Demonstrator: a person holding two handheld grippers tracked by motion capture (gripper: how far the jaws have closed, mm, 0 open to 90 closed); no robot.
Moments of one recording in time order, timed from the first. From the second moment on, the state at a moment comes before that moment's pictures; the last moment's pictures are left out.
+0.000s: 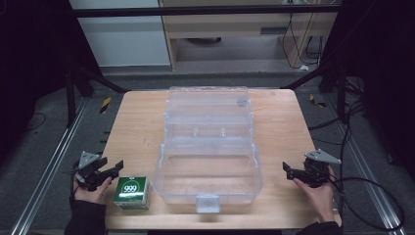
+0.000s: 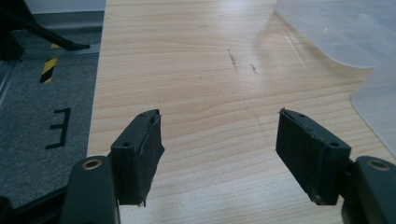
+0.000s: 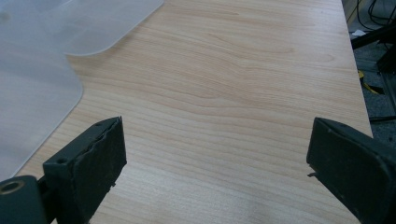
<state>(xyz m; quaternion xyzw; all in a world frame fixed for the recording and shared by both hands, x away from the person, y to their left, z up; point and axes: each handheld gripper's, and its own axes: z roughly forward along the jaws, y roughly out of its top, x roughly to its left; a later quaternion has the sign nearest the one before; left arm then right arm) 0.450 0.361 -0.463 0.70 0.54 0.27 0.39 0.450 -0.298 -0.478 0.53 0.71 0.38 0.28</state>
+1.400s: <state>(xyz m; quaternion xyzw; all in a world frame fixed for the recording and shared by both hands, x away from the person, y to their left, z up) 0.438 0.347 -0.391 0.84 0.33 0.19 0.38 0.440 -0.291 -0.479 0.51 0.73 0.35 0.30</state>
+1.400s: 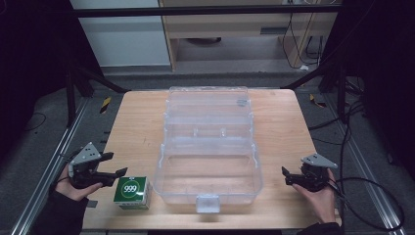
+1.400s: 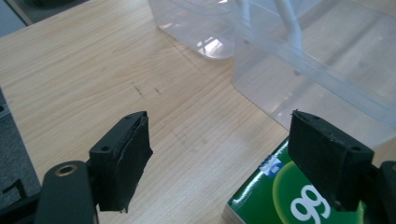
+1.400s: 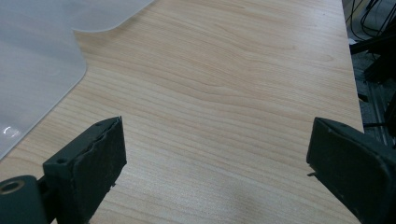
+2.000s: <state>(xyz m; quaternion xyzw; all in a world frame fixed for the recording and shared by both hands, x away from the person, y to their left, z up) 0.431 0.331 -0.379 0.92 0.22 0.13 0.31 0.440 -0.290 -0.481 0.50 0.73 0.34 0.30</state>
